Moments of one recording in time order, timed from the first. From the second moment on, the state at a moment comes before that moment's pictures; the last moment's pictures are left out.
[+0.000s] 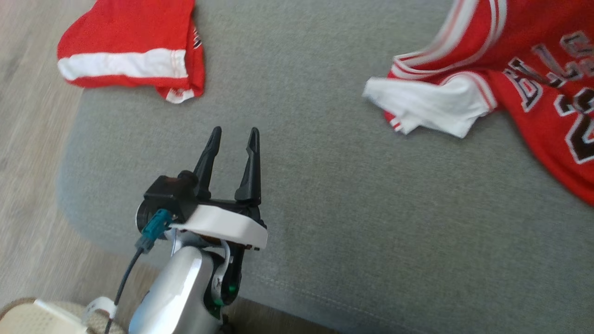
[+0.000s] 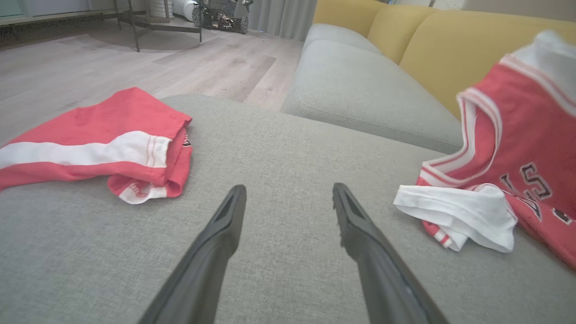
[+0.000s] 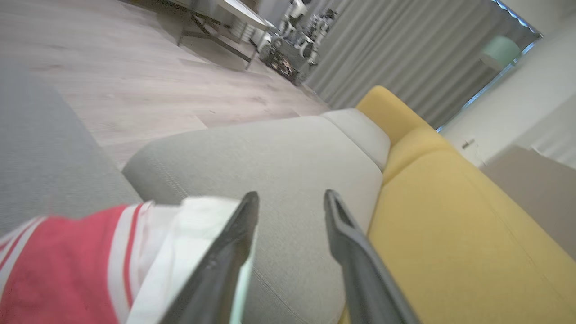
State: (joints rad) left arm -0.26 0.04 -0.45 0.14 -0.39 0.16 -0.26; right arm -1.39 -0.80 0.92 0.72 0.39 0.13 0.03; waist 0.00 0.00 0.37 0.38
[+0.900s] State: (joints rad) left arm -0.24 0.04 -0.33 0.14 -0.30 0.14 -0.26; right arm -0.92 -0.50 0.51 0.66 0.44 0.13 -0.25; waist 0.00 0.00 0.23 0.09
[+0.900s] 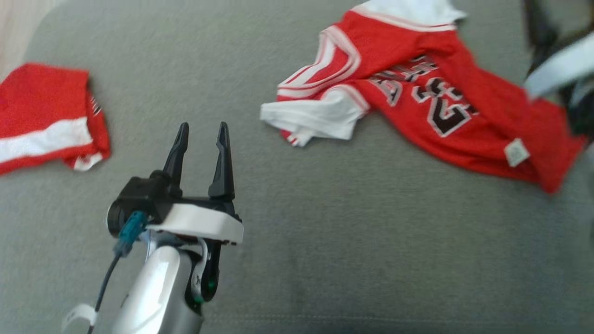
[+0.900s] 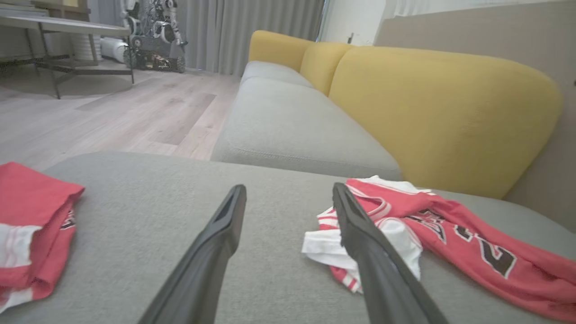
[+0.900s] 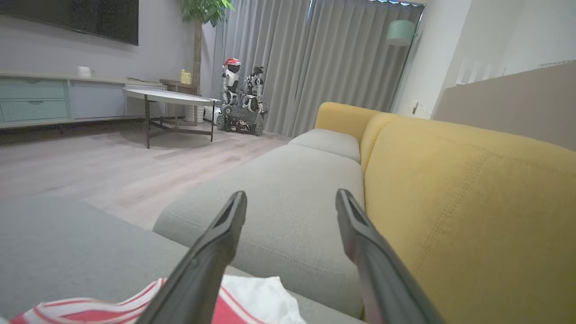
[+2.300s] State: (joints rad) left arm -0.17 0.04 -0.32 0.15 -0.26 0.10 -0.26; right arm -0.31 -0.17 -0.15 0.51 -0.16 0.13 -0.09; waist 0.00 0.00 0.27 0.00
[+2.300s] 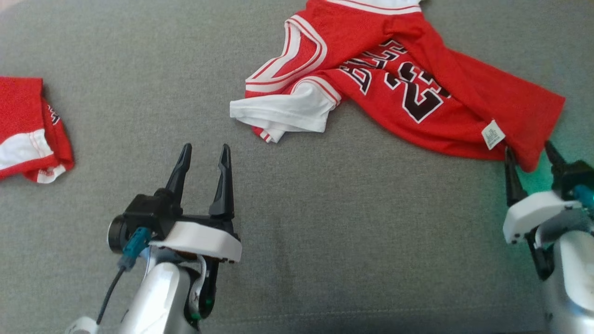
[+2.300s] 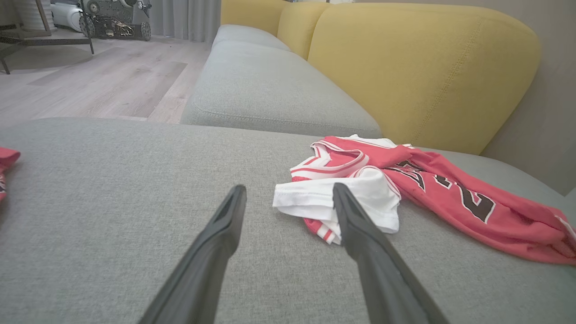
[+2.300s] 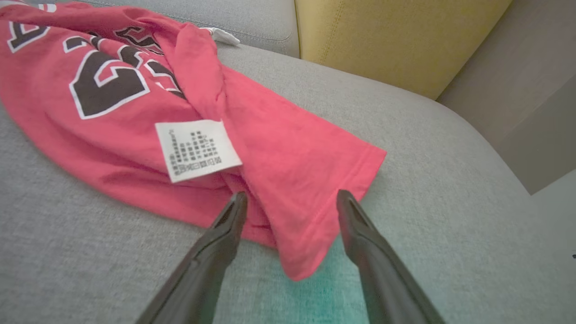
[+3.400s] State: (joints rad) left arm -0.22 0.04 -0.35 0.15 -0.28 0.11 -0.26; right arm -0.74 -0.52 -0.11 0.47 -0.18 0.13 0.05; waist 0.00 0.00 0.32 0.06
